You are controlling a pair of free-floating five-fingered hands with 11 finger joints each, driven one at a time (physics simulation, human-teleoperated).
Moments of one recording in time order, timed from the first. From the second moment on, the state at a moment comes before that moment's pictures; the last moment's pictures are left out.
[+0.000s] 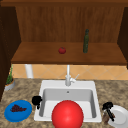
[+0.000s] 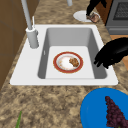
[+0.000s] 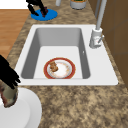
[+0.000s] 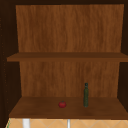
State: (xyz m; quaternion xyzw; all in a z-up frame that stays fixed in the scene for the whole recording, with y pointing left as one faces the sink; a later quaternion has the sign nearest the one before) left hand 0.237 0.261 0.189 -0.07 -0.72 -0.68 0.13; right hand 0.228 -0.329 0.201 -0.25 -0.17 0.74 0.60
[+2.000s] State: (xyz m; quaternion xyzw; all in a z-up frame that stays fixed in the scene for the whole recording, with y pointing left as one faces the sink) left hand 0.237 0.261 0.189 -0.07 -0.72 -0.68 0.13; right hand 0.212 -0.394 0.218 -0.27 -0.33 0.71 0.56
